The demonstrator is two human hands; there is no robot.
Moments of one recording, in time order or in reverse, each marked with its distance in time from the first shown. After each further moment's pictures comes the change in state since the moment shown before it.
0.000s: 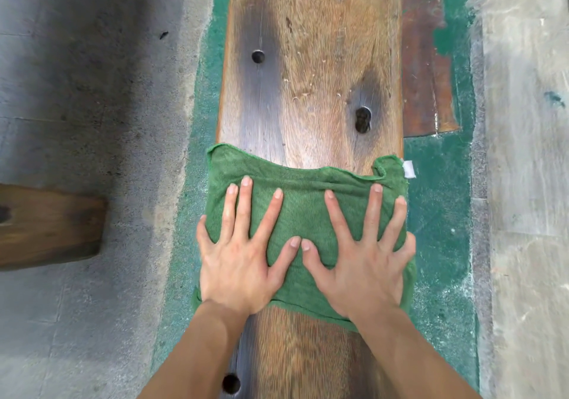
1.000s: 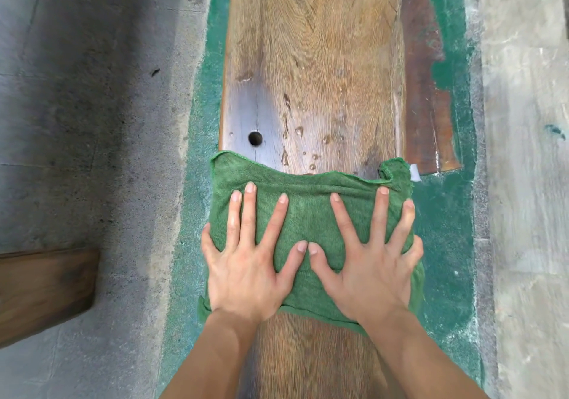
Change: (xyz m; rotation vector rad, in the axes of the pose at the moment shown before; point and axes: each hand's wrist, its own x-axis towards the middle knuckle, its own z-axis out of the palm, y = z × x) left_hand 0.124 -0.004 -0.017 -0.029 -0.009 -0.032; right_hand 0.125 -0.009 -0.033 -0.004 -0.051 0.016
